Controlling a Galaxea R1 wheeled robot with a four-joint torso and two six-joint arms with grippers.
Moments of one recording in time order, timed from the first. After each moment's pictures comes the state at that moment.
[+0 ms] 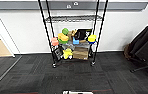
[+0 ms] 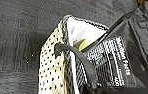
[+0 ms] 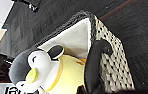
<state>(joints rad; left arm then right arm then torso) 0.78 2.52 -1.92 -0.21 0.21 -0.15 -0.83 2.64 -2.00 0.41 -0.11 0.10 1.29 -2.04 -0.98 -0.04</state>
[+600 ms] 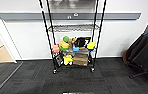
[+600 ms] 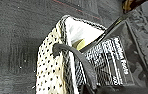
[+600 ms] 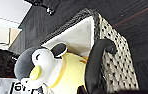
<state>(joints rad) 0.80 2.44 -1.79 -0.21 0.20 -0.15 -0.85 2.56 -1.86 0.40 -0.11 0.10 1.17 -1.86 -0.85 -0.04</state>
